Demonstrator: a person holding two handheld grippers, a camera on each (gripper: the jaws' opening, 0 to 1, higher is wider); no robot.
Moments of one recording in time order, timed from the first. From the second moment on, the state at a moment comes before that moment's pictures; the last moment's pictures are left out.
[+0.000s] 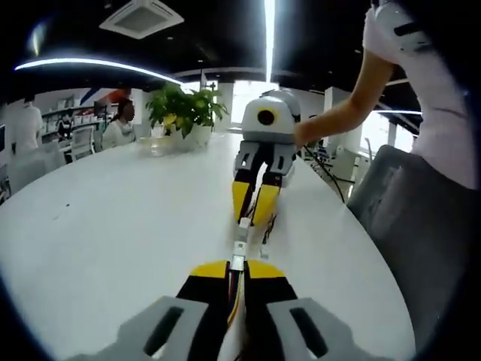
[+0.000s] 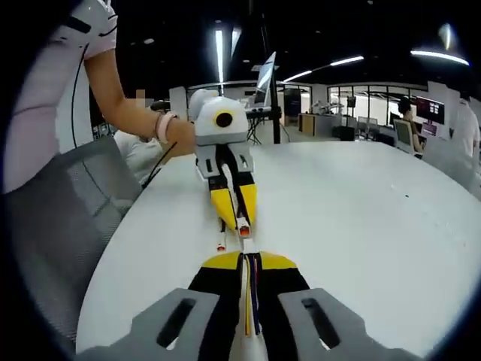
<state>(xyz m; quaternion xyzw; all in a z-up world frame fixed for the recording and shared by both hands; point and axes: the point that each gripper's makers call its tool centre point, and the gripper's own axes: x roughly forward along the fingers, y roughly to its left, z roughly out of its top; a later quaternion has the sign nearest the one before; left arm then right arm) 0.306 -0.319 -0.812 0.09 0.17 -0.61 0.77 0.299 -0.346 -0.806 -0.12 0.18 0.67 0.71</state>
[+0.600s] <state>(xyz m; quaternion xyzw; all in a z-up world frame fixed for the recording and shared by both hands) 0.304 -0.327 -0.813 0.10 0.17 -0.62 0.76 0.295 -0.338 -0.805 -0.13 0.17 0.68 0.70</state>
